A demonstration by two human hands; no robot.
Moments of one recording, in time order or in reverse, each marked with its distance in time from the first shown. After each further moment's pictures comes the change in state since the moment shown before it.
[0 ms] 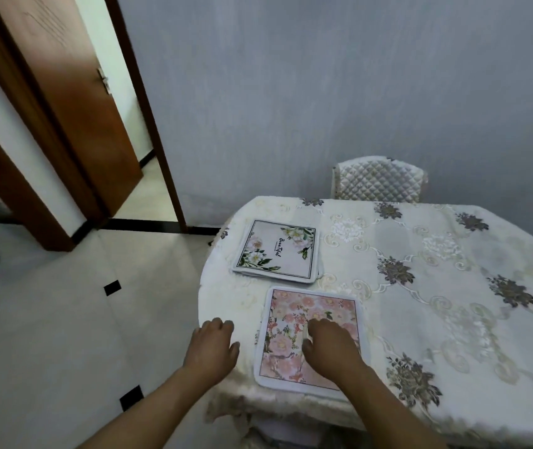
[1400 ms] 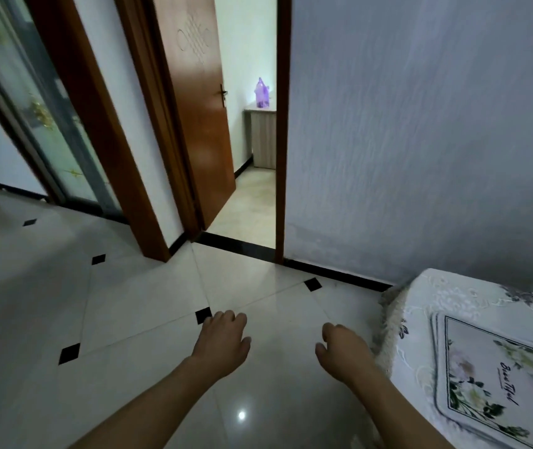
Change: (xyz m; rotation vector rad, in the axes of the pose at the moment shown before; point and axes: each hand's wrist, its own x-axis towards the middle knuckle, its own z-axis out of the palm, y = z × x) left_hand 0.211 -0.512 -0.111 0.007 0.010 -0.160; right_hand 0.404 -0.432 0.078 -0.022 -0.074 -0.139
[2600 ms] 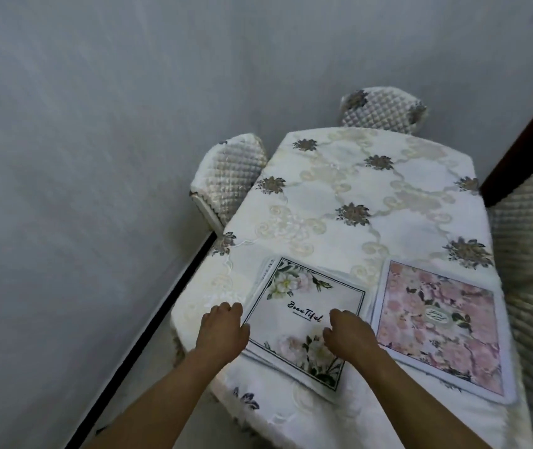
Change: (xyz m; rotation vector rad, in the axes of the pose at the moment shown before) left_hand 0.360 0.459 0.104 0.094 -0.300 1.338; right_hand -0.021 0.302 -0.004 0.359 0.292 1.471
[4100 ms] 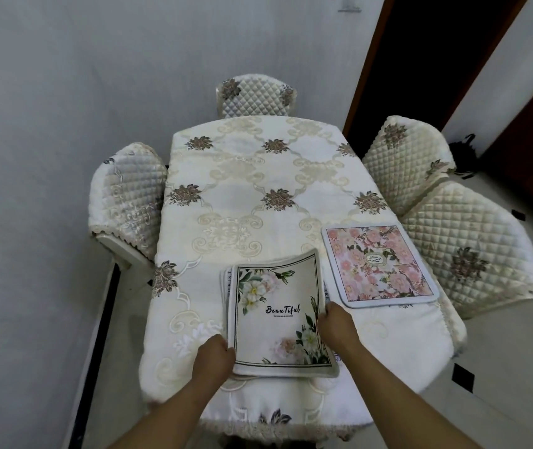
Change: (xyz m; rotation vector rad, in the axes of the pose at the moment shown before) left_hand 0.081 -0.067 0.041 -0.404 -0.363 0.064; right_hand -0.011 -0.071 0.031 0.640 0.281 0.757
